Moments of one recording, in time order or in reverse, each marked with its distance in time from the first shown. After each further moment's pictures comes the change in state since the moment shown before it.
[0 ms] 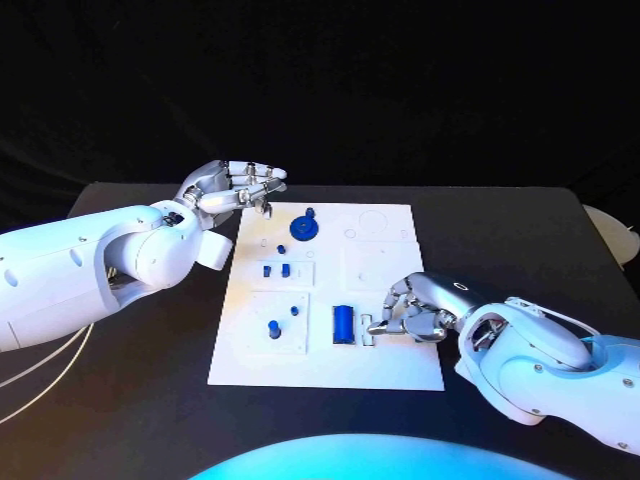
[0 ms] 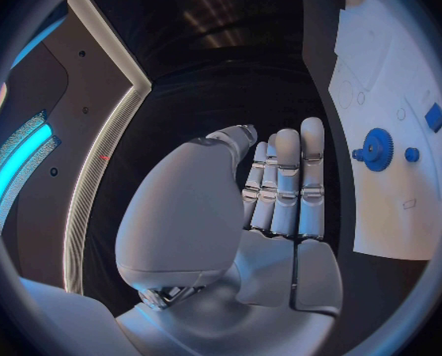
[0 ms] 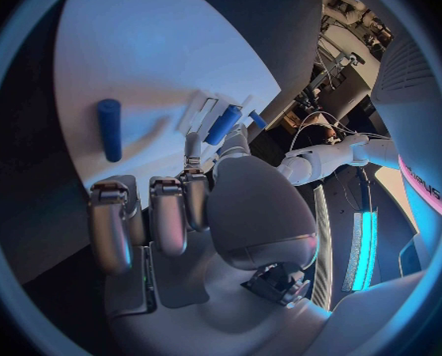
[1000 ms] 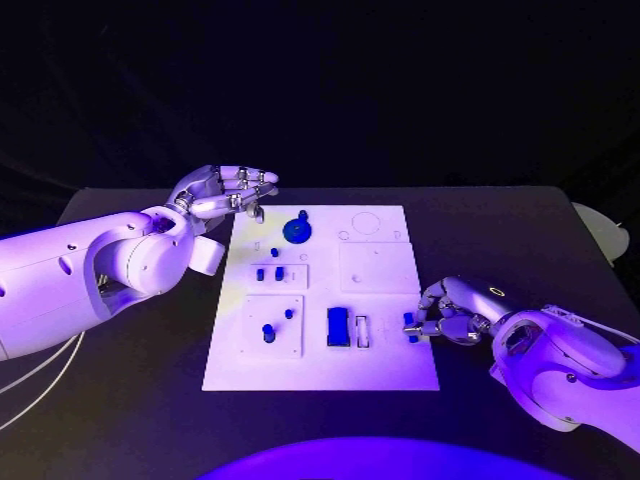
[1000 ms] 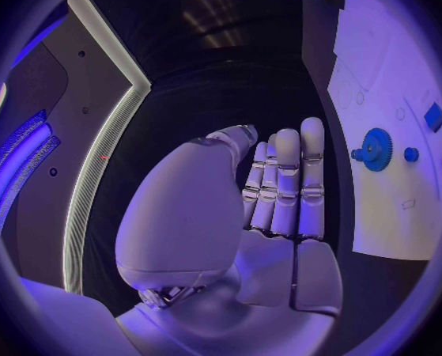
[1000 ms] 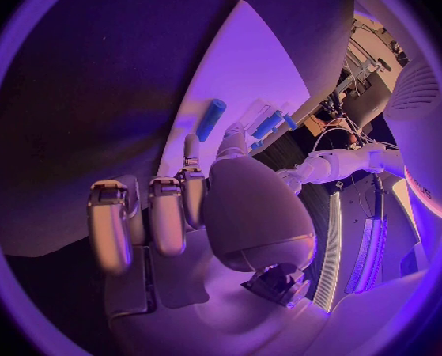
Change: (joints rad) left arm -0.001 0.001 -0.001 -0.002 0.000 0.000 0.000; left_hand 0.000 0.000 0.003 -0.003 0.000 0.000 0.000 0.000 0.000 -0.004 -0.004 0.004 0.001 0.000 0.000 0.000 -0.002 0.000 0.000 0.000 0.000 0.000; right arm -0.032 -0.122 -0.004 -0.006 -0.069 -0.024 -0.017; right_hand 0.027 0.016 -0.063 -0.003 0.104 0.001 0.003 -0.038 -0.022 -0.013 0.018 0.000 0.035 0.000 0.007 0.000 0.000 0.000 0.000 0.000 0.000 0.000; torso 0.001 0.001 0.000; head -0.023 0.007
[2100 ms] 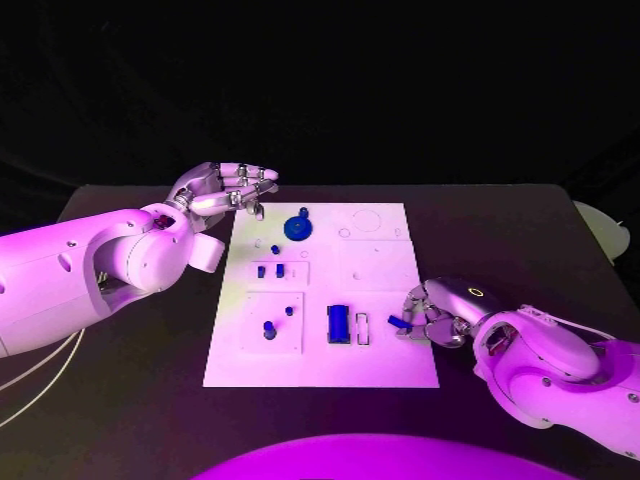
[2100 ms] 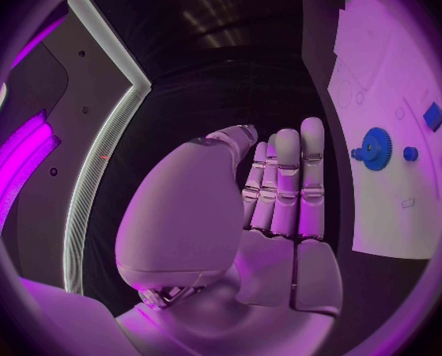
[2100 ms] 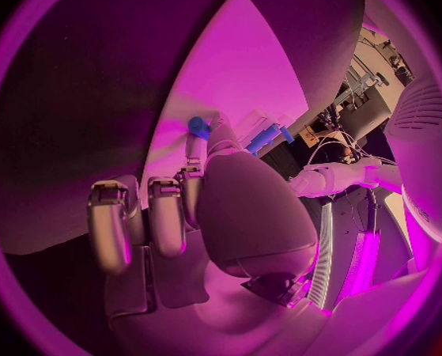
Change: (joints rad) left arm 0.000 -0.002 0.000 0.001 0.000 0.000 0.000; left_hand 0.000 0.000 0.000 0.000 0.000 0.000 0.000 0.000 0.000 -0.004 0.004 0.000 0.000 0.000 0.000 0.000 0.000 0.000 0.000 0.000 0.000 -0.001; right arm -0.024 0.071 0.007 -0.028 -0.089 0.029 -0.027; right_hand 0.151 -0.106 0.255 -0.058 -0.008 -0.006 -0.001 -0.064 0.058 -0.005 -0.004 -0.014 -0.016 0.002 -0.006 0.004 0.000 0.000 0.000 0.000 0.000 0.001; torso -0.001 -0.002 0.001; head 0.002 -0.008
